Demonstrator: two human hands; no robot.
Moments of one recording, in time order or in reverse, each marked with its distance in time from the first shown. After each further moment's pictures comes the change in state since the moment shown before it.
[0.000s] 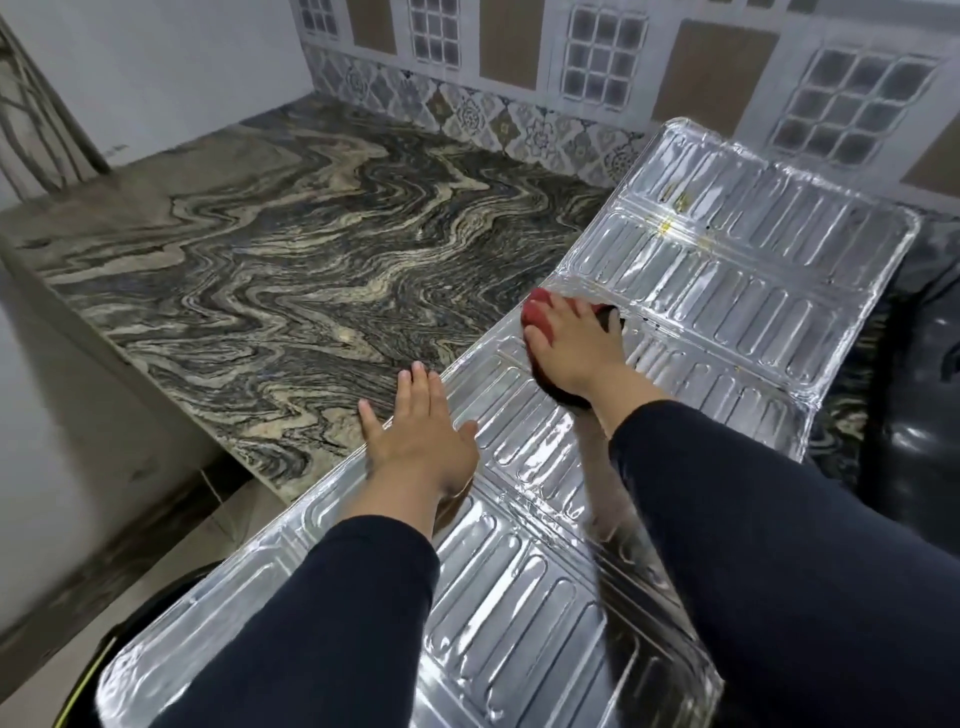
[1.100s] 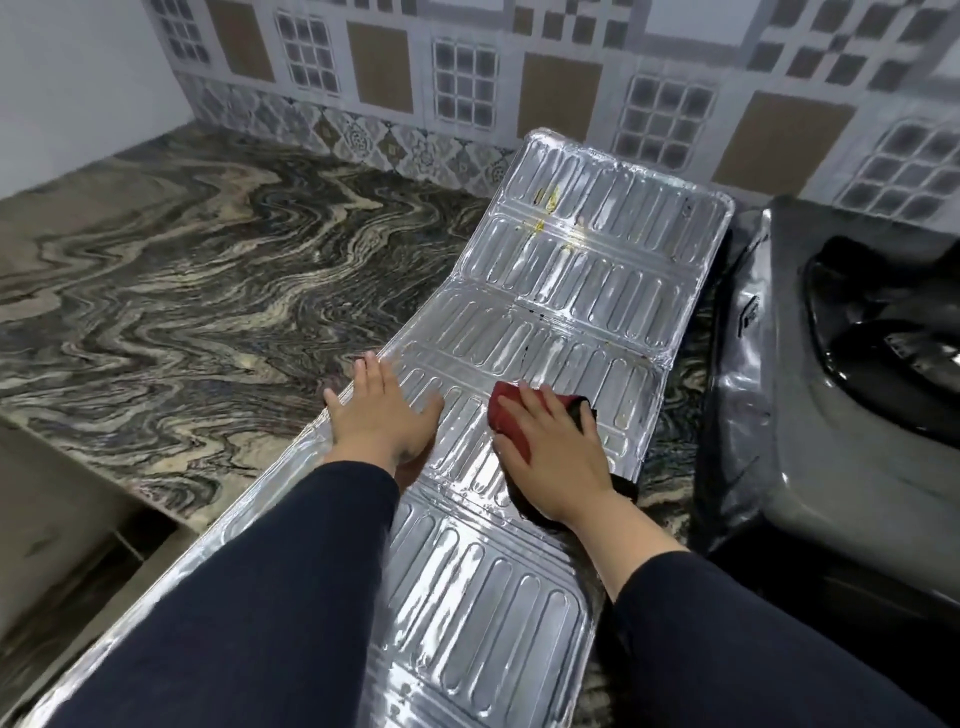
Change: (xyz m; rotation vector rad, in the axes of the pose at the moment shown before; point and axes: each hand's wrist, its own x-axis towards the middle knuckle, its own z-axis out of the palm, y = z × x) left_hand 0.016 0.049 -0.009 -0.024 0.060 0.098; right_hand -0.171 0.035 0.005 0.049 0.024 0.084
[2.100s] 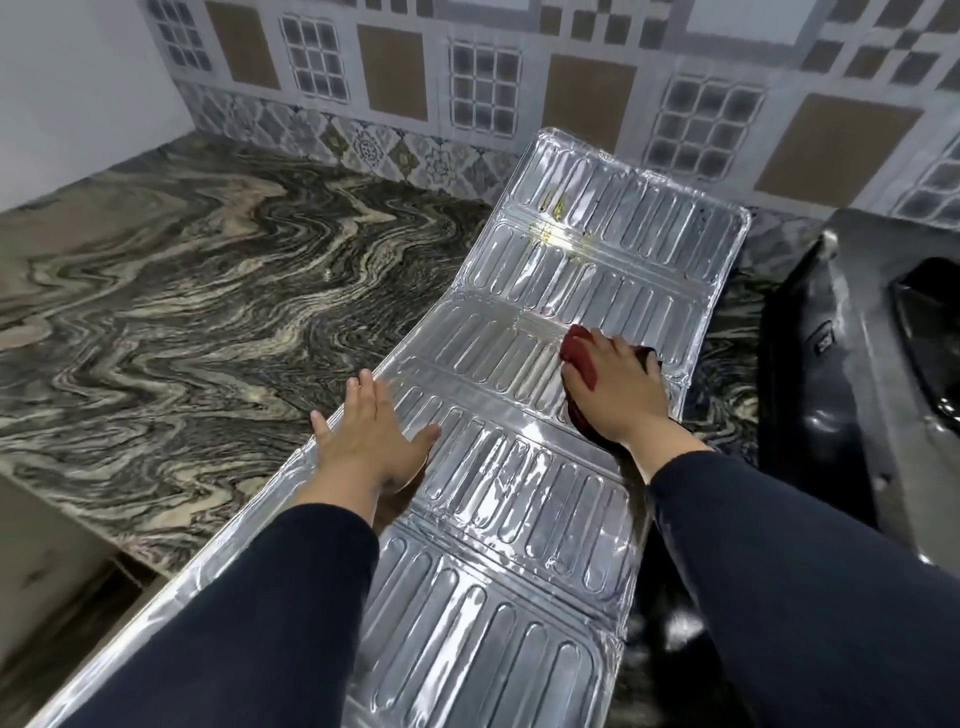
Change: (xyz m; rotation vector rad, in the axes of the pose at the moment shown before) left_hand 0.029 -0.036 -0.012 0.042 -0.076 0.021; right_hand 0.116 0.054 -0.018 -0.065 0.120 0.177
